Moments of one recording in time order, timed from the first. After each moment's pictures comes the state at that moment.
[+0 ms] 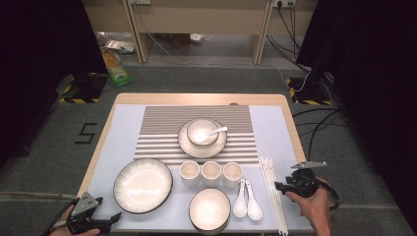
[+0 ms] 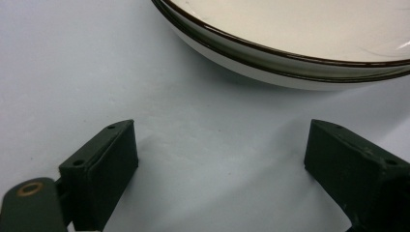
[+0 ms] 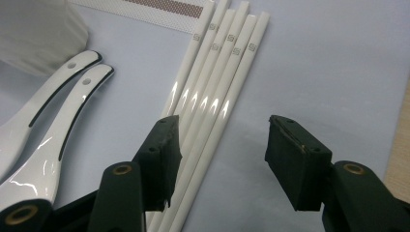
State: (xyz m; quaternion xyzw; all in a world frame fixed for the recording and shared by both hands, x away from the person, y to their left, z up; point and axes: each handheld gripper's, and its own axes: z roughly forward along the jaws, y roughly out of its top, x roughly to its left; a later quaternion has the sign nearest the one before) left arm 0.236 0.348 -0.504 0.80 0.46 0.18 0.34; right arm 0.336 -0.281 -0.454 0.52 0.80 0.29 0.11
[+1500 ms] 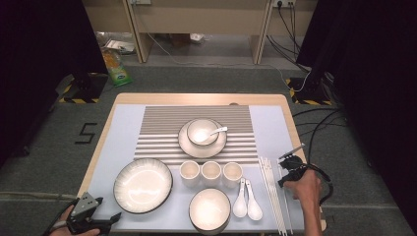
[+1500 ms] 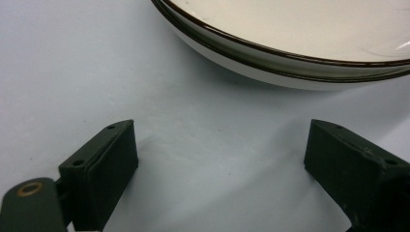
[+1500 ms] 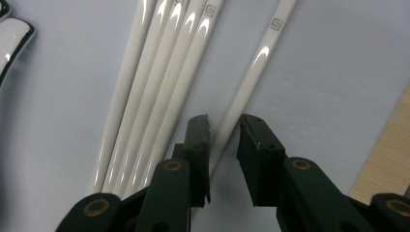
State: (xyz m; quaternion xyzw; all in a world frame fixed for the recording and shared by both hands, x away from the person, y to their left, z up) left arm 0.235 0.348 -0.504 0.80 0.46 0.18 0.34; right arm 0.384 -0.263 -0.452 0.54 0.83 0.10 0.05
